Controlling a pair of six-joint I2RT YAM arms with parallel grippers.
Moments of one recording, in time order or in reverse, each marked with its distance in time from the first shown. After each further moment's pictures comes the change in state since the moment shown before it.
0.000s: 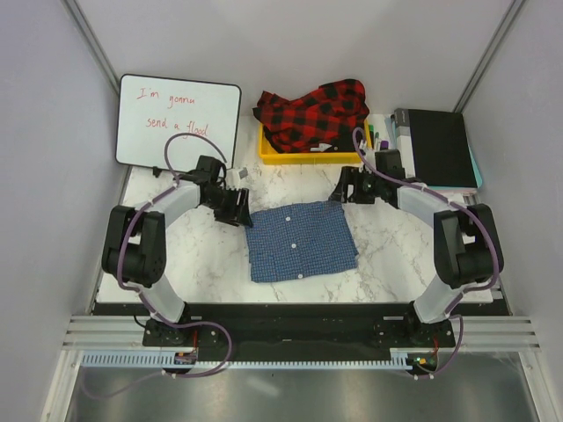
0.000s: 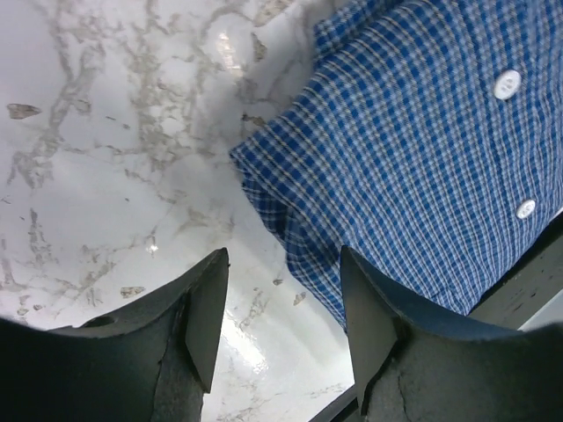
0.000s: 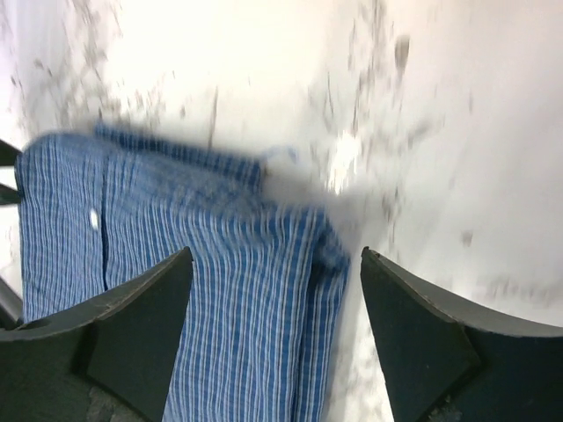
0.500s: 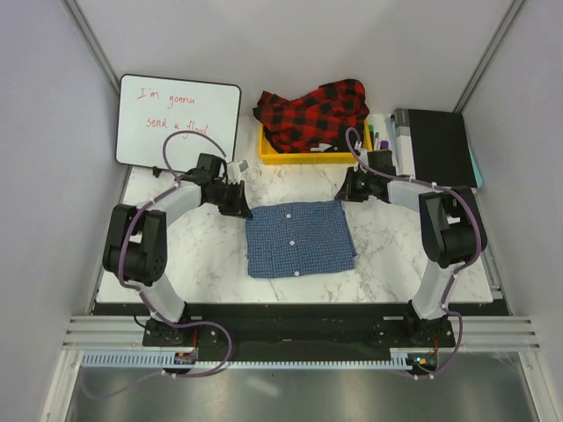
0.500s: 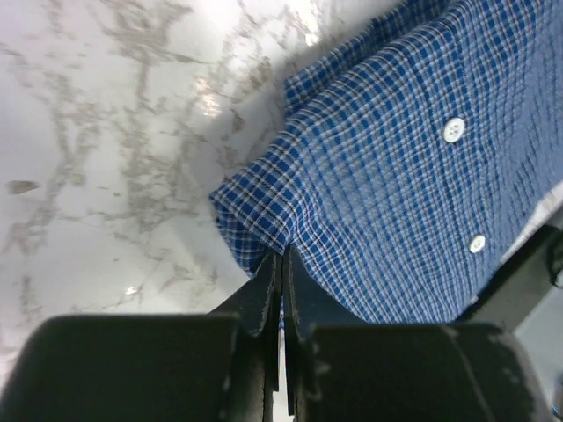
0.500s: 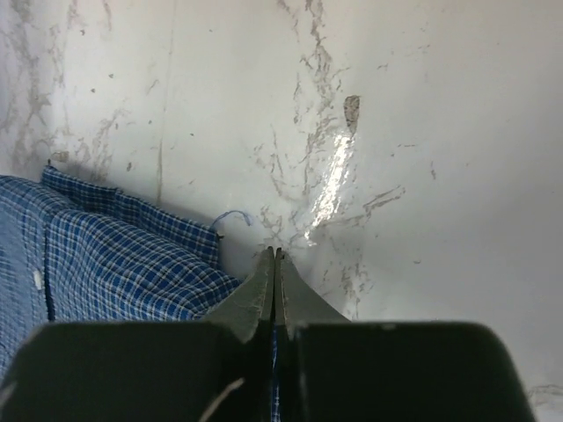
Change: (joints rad) left arm 0.014 0.046 0.009 0.129 0.076 -0.087; right arm 0.009 0.196 0.090 0.110 0.038 0.031
